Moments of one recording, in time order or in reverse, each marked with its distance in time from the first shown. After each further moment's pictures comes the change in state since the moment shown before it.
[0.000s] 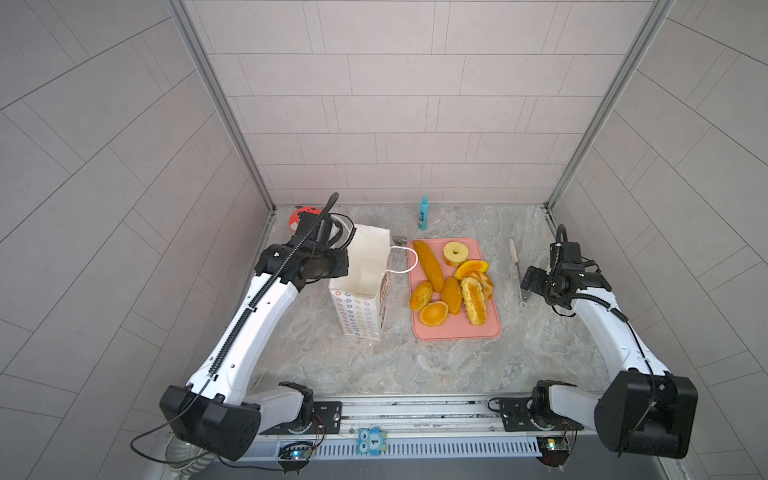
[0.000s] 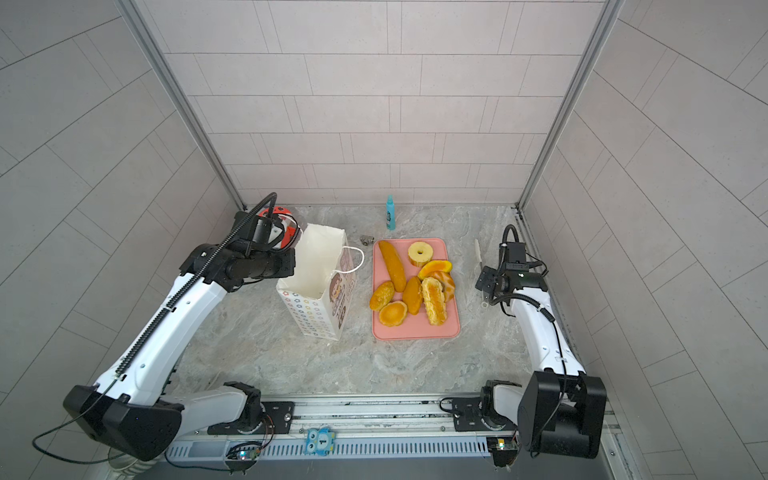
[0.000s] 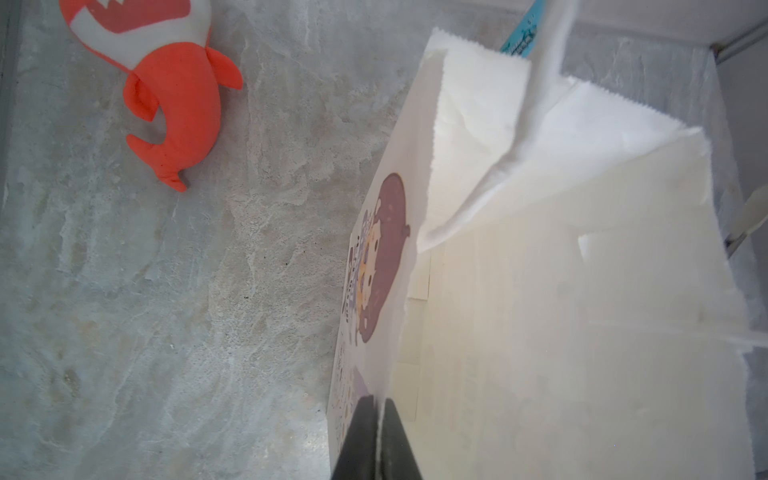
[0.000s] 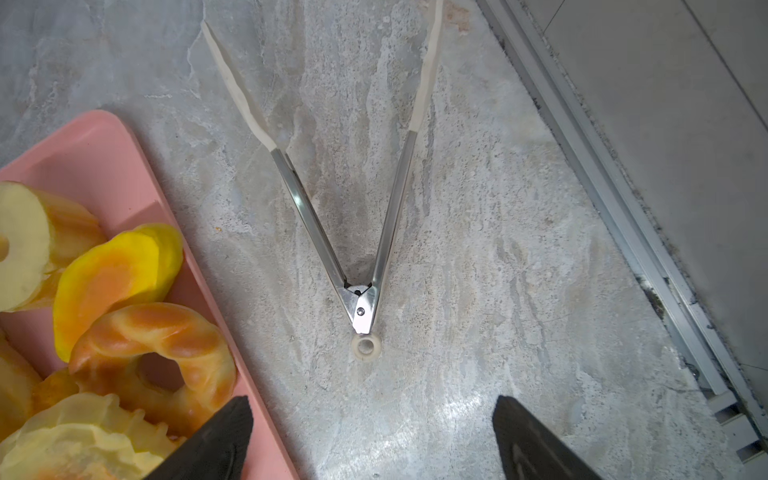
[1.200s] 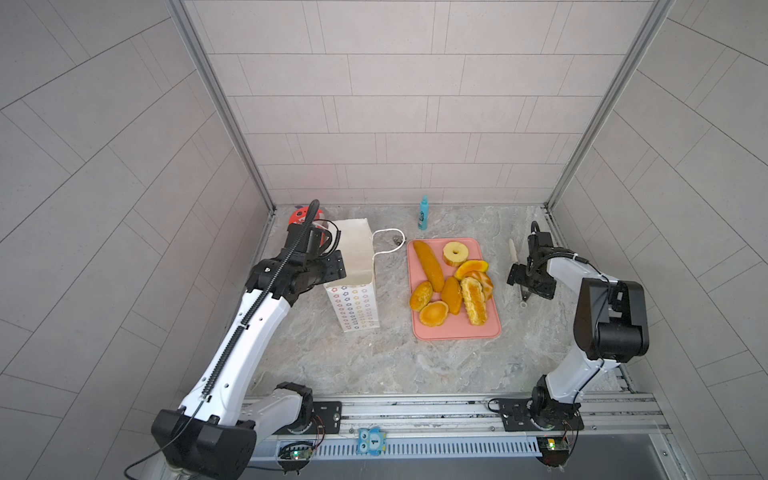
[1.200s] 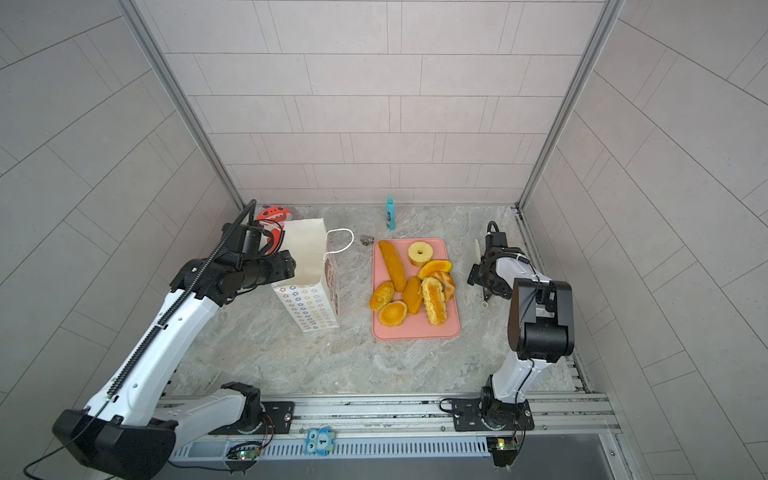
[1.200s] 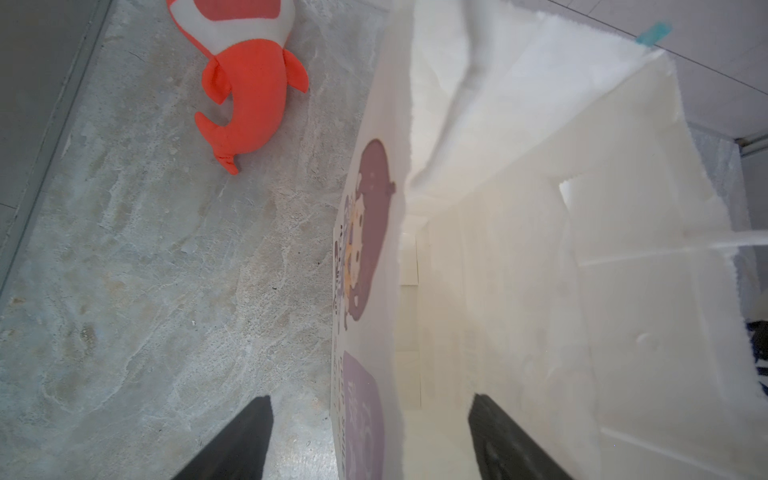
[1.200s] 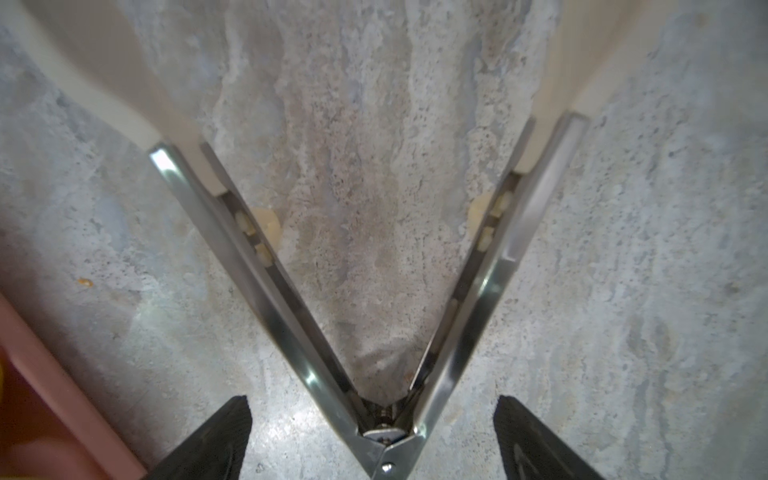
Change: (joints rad) left arm 0.057 -0.106 -0.129 0.071 -0.055 -0.105; right arm -0.003 0.513 0.187 0.072 -0.020 -0.022
